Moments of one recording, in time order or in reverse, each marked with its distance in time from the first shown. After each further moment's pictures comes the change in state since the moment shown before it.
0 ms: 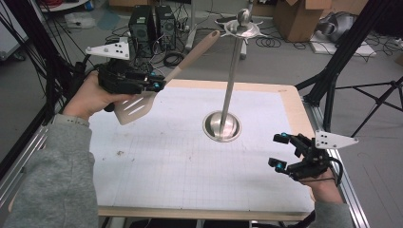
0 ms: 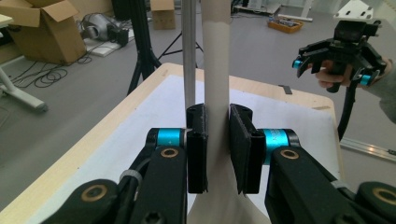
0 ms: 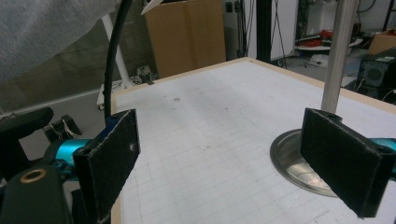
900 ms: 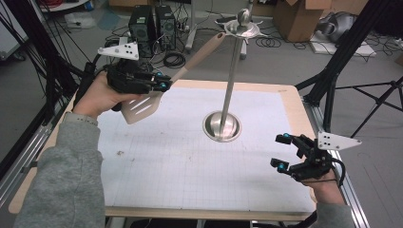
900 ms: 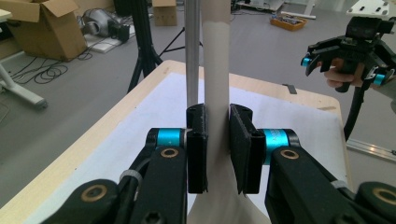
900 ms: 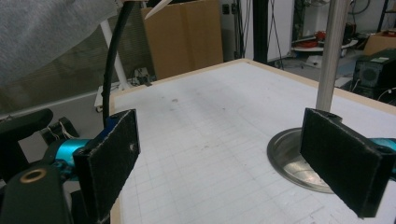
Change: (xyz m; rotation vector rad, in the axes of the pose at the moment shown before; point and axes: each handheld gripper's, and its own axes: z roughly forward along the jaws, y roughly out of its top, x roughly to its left) left arm 0.001 -0.001 0.018 0.000 -0.002 -0.016; right arm 0.001 -0.002 -0.005 -0.002 -0.008 0.011
